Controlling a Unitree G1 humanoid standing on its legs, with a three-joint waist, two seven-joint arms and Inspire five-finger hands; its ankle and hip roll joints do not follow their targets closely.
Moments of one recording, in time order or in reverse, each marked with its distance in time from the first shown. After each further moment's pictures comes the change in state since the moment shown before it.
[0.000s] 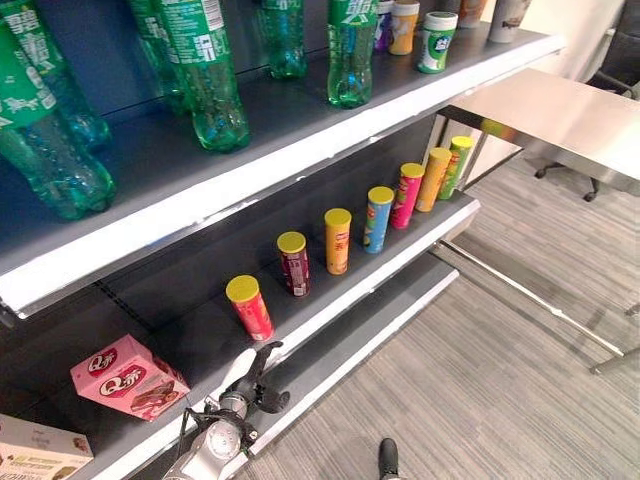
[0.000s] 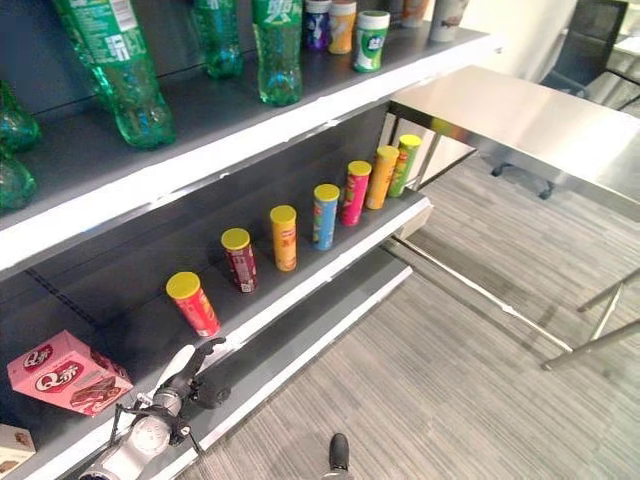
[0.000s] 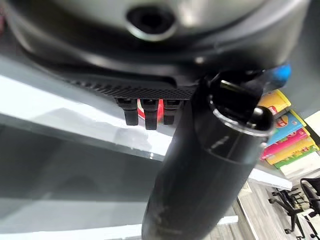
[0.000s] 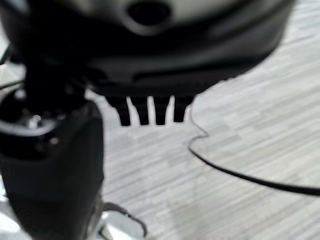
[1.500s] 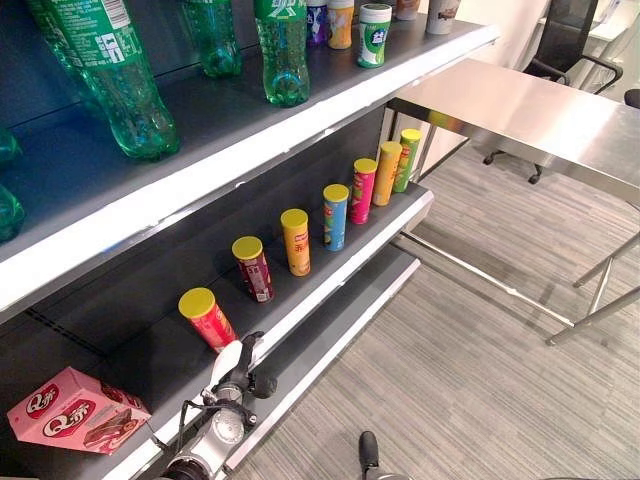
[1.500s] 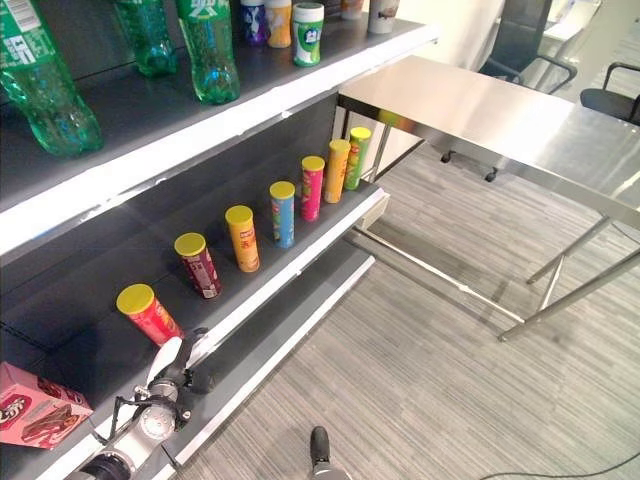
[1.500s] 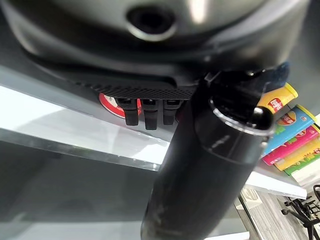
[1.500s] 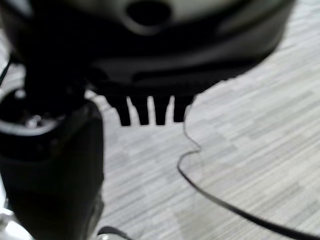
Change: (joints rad) left arm -0.134 -0.036 -0.007 0.219 -0.035 0.013 0.179; right arm 0.016 -0.004 0.037 -0.035 -0.018 -0.038 -0.069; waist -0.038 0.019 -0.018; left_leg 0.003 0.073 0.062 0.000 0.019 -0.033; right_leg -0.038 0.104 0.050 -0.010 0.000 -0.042
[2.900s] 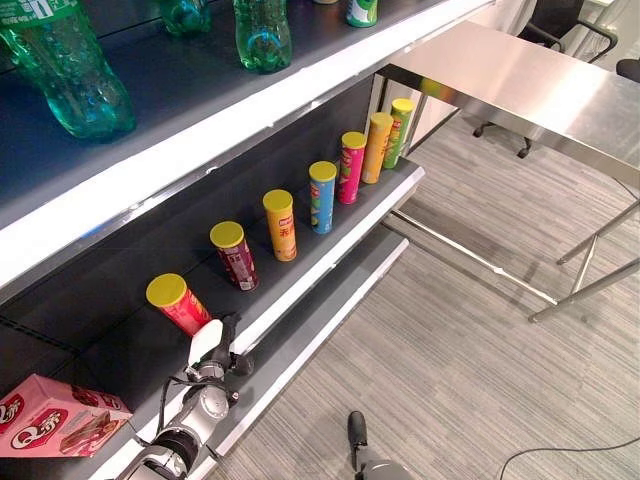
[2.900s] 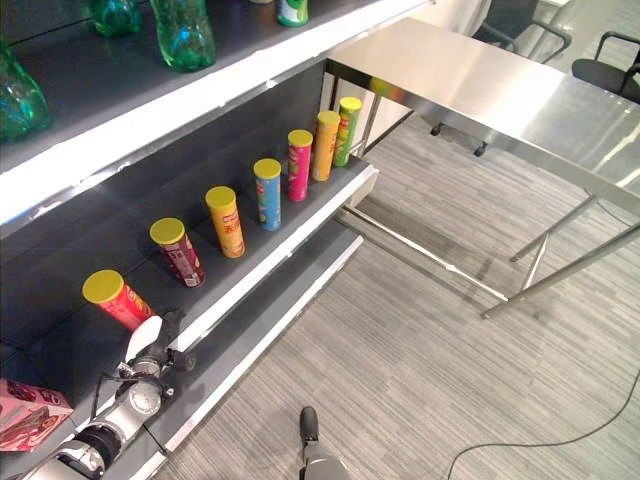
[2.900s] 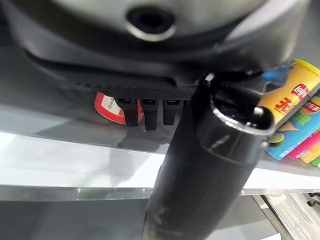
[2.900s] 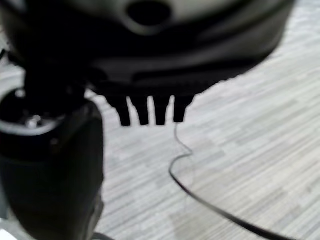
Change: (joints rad) left arm -0.149 0.060 0.001 0.141 0.036 0.022 0.050; right arm -0.004 -0.009 0.018 -0.003 0.001 -0.036 -0.019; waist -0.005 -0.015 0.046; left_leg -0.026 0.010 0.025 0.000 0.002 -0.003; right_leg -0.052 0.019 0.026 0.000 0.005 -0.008
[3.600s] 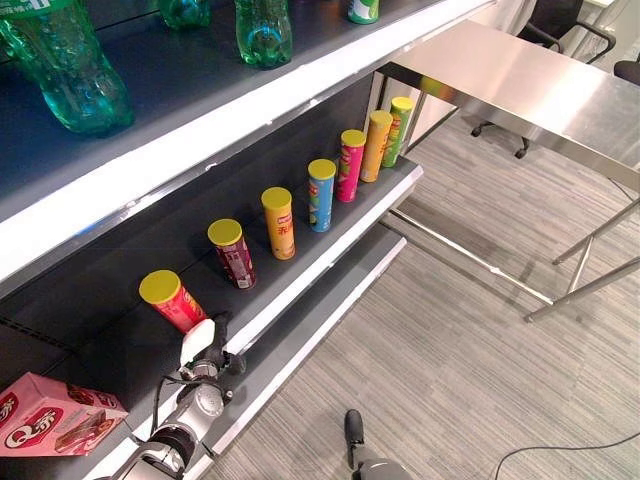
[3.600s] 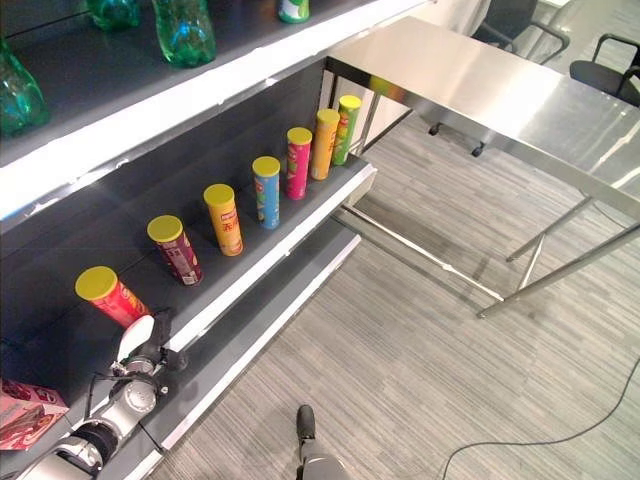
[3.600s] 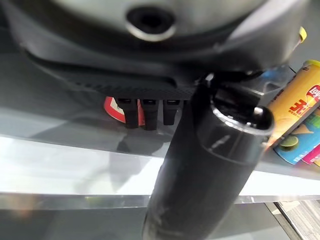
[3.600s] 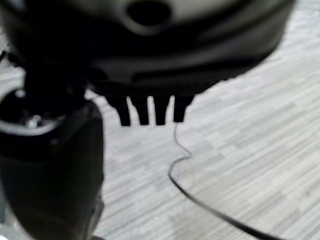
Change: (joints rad) left arm -0.022 0.013 0.014 0.045 -0.001 0.009 0.016; right arm 0.000 0.000 0.001 -0.002 0.000 -0.004 -0.001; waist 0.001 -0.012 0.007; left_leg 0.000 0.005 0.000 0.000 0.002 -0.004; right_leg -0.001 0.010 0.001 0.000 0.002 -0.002
